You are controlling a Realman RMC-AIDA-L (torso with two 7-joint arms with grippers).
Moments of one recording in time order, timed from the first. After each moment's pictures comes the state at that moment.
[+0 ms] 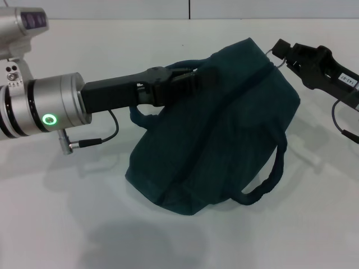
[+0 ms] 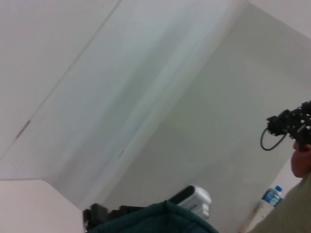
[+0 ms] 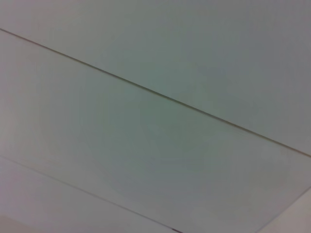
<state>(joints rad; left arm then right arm) -0.64 -2.09 0.79 0.46 1.65 1.73 -1.67 0.57 2.02 -1.24 -0.23 -0.88 -1.35 1.84</state>
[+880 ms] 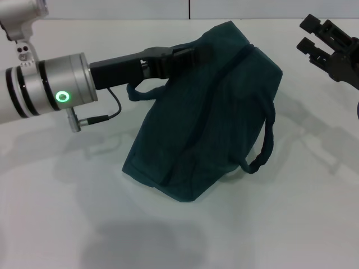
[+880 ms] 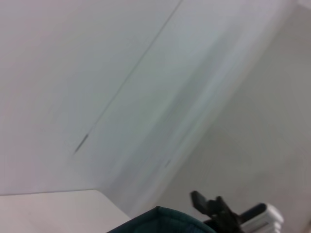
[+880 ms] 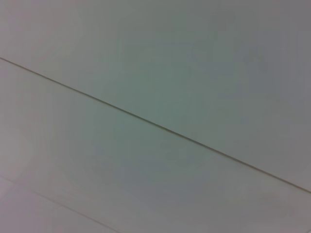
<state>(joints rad) -0.68 -2.09 0.79 0.46 1.64 1.56 -1.68 0.51 2.01 -1.18 -0.27 -0.86 -1.40 1.83</state>
